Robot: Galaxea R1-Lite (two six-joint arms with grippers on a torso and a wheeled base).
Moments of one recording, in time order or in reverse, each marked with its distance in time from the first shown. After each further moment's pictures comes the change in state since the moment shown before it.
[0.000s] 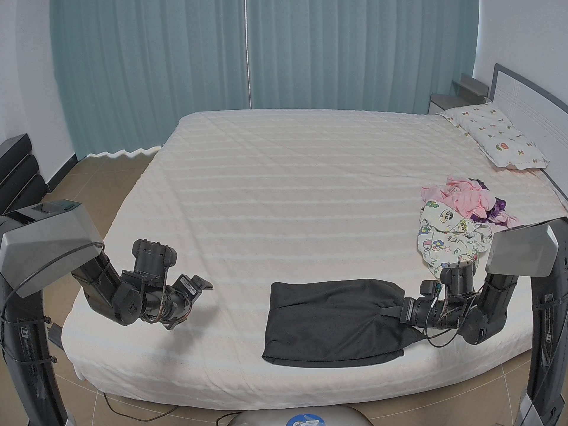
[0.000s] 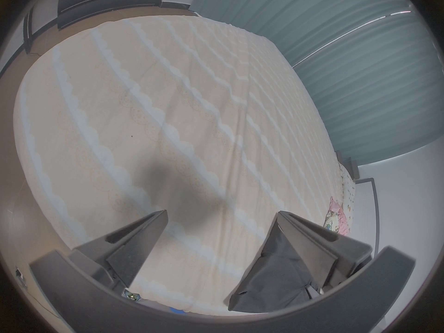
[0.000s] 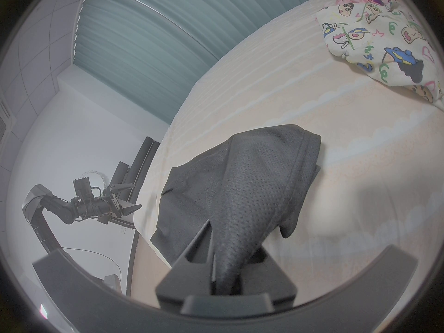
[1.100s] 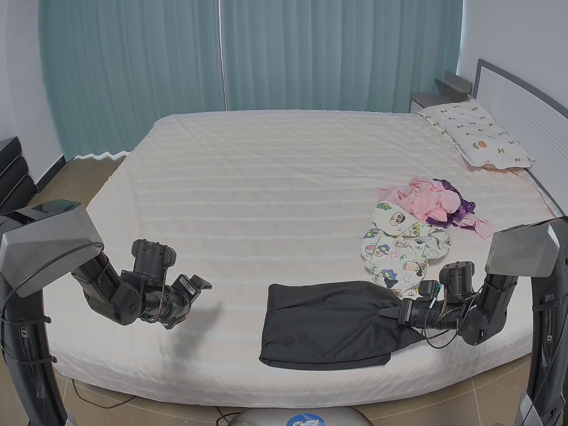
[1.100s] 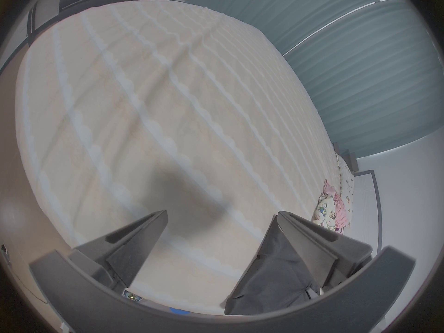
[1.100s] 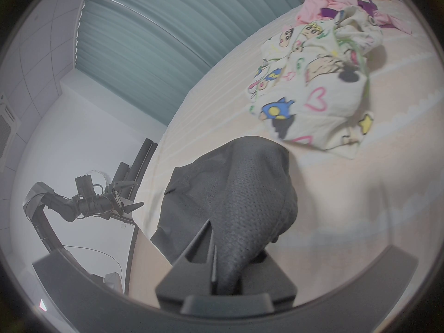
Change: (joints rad) left arm 0.000 0.000 0.000 -0.002 0.002 0.001; right arm 0.009 -0.011 0.009 0.001 0.000 -0.001
